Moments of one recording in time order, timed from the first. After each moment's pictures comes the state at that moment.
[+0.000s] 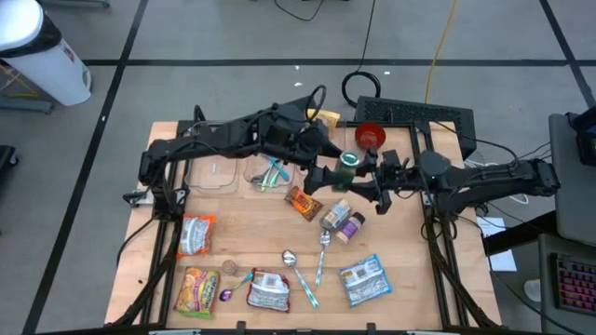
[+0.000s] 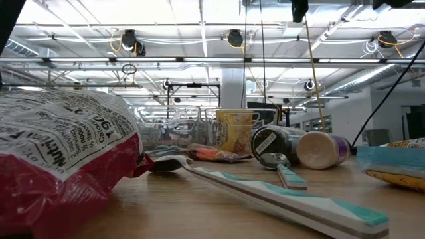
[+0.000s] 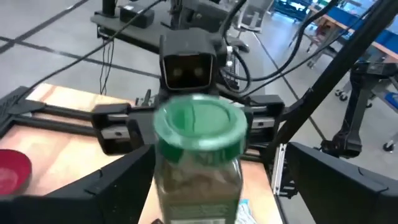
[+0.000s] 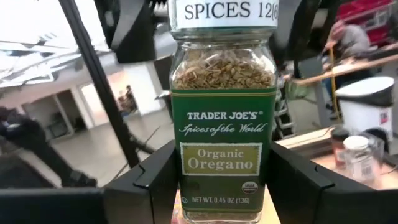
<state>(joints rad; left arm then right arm) 0.09 1.84 2.06 -0.51 0.27 -0.24 0.00 0.92 0.66 0.45 -0.04 0.32</state>
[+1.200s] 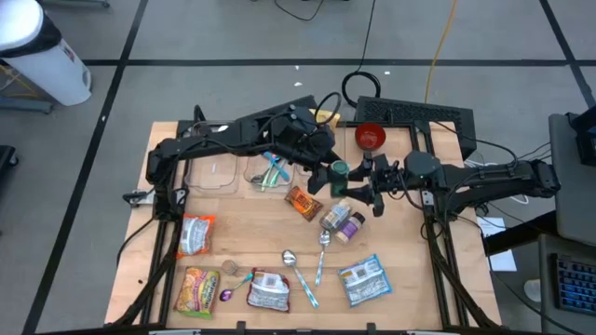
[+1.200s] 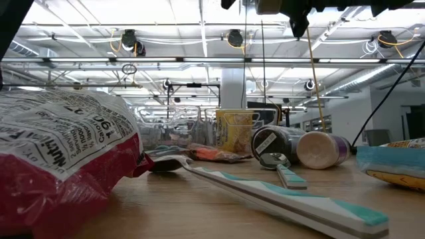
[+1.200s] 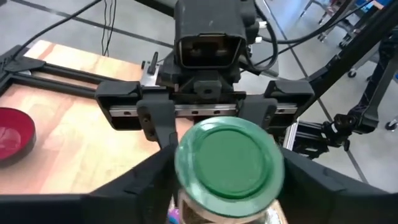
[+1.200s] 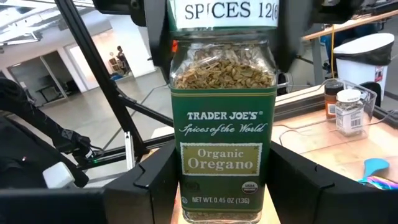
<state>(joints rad) 0.12 1.89 2.06 -0.60 0.31 -0.22 -0.03 0.94 0.66 0.28 -0.11 0.31</state>
